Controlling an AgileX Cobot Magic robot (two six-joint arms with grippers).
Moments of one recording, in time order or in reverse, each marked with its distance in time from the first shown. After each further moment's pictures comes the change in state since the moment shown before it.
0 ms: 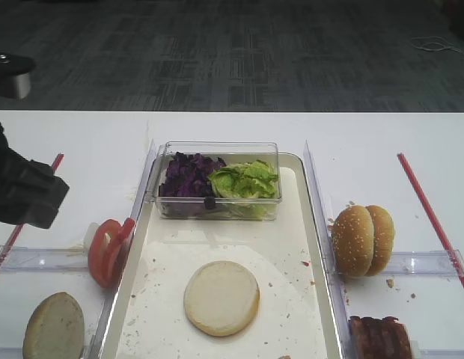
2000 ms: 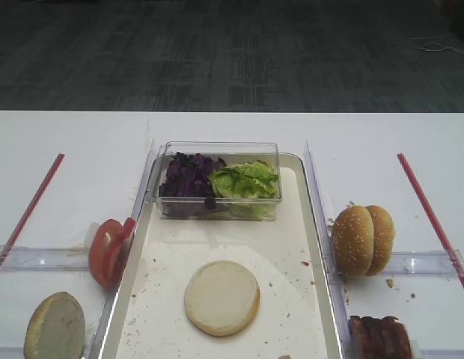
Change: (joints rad) left arm 0.364 -0.883 0.364 -0.066 0.270 0.168; right arm 0.000 0.000 0.000 0.000 -0.001 0.000
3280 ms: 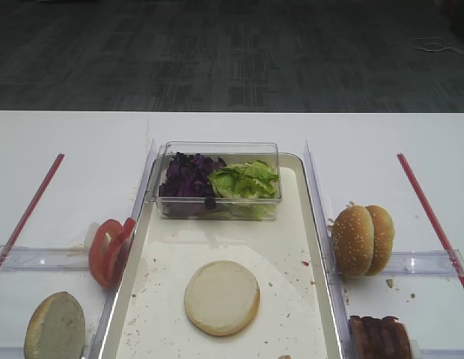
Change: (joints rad) left arm 0.002 -0.329 0.036 -0.011 -0.055 0.032; right arm 0.000 0.000 0.000 -0.001 0.000 0.000
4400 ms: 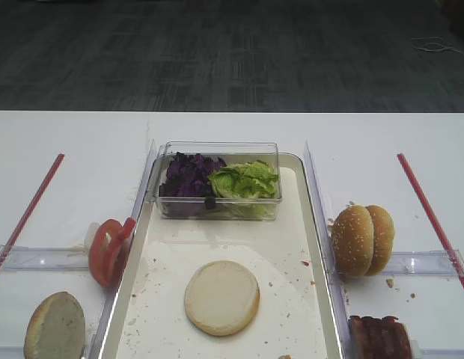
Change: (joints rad) left arm 0.000 0.000 0.000 0.000 0.000 0.000; right arm 0.000 0.000 0.000 0.000 0.002 -0.003
